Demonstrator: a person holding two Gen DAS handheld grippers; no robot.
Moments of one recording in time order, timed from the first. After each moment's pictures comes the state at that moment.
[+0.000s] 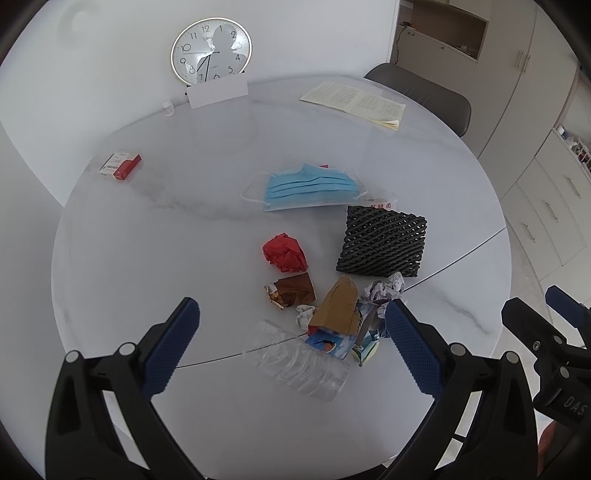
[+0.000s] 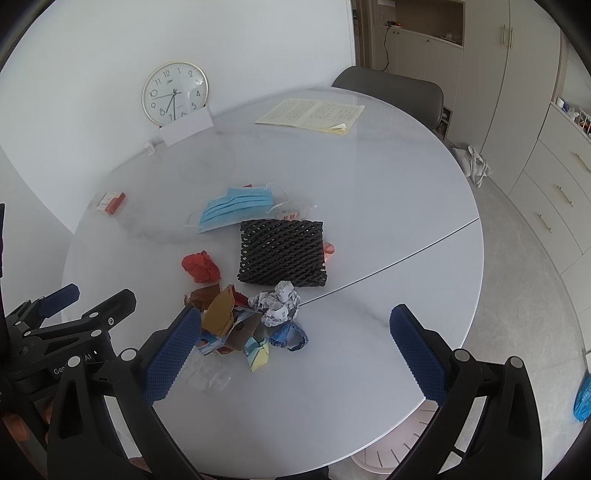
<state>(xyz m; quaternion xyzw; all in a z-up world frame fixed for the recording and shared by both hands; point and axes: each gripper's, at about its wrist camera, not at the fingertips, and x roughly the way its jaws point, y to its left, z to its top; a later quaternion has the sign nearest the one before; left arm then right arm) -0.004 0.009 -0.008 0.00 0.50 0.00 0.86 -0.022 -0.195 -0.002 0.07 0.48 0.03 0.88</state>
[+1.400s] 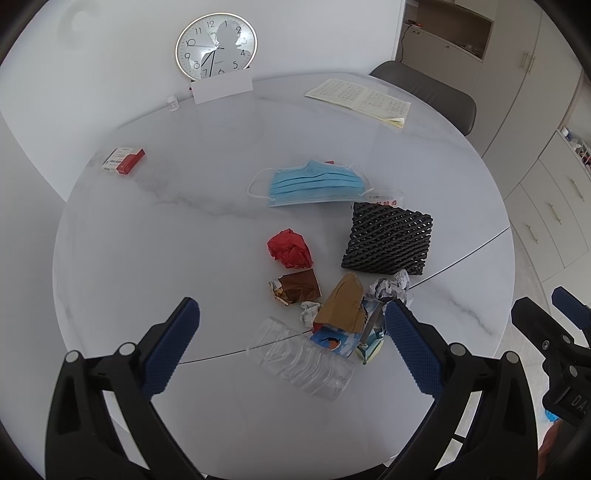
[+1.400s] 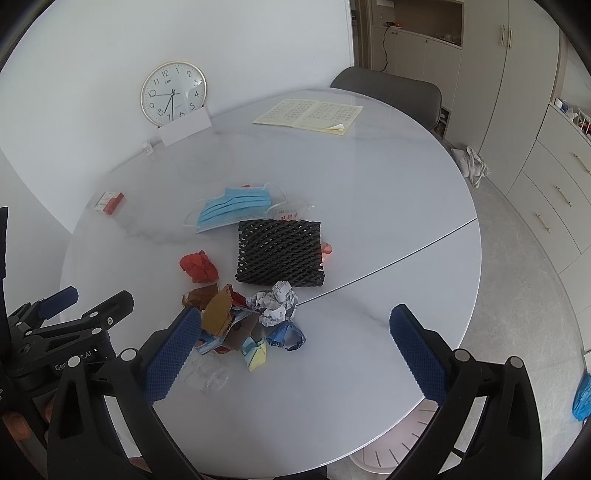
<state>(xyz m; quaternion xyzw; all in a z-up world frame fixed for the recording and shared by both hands) -0.005 0.013 -0.013 0.00 0.51 0.01 0.86 -0.021 -0.196 -0.001 0.06 0.47 0.03 0.88</state>
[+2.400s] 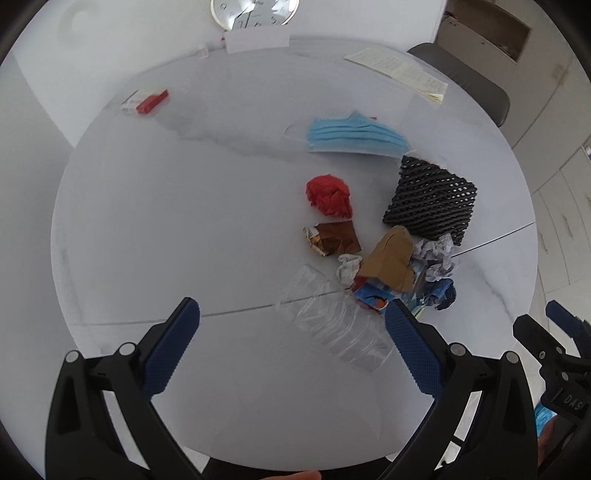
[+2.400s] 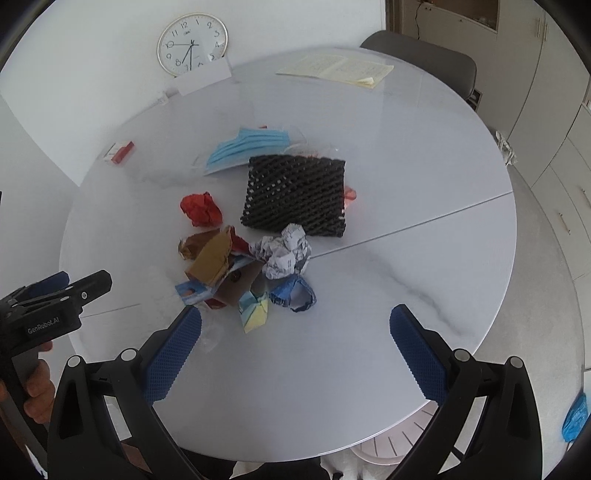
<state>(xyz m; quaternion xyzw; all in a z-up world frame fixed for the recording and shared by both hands) -0.023 0.053 -0.071 -0.06 0.57 0.06 0.82 -0.023 -0.189 -0.066 0.04 0.54 0.08 0.84</state>
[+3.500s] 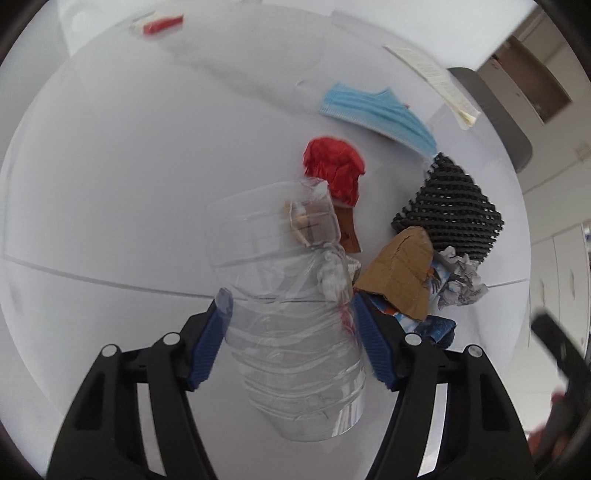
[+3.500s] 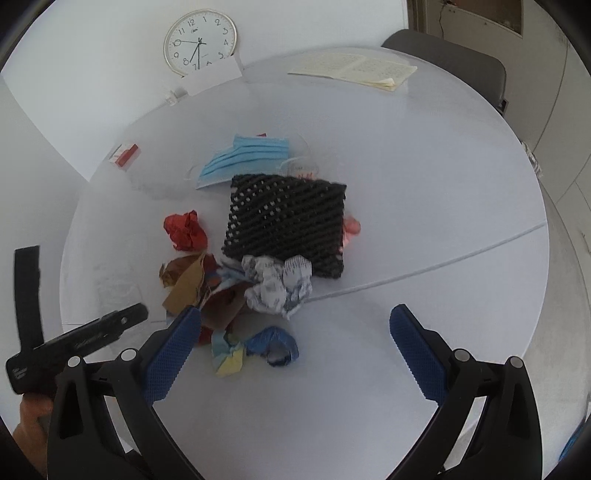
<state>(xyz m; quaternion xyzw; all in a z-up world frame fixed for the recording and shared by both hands) -0.012 0.063 -0.143 -0.19 0.57 0.06 0.80 0.049 -0.207 -0.095 0.03 0.52 0.14 0.84</state>
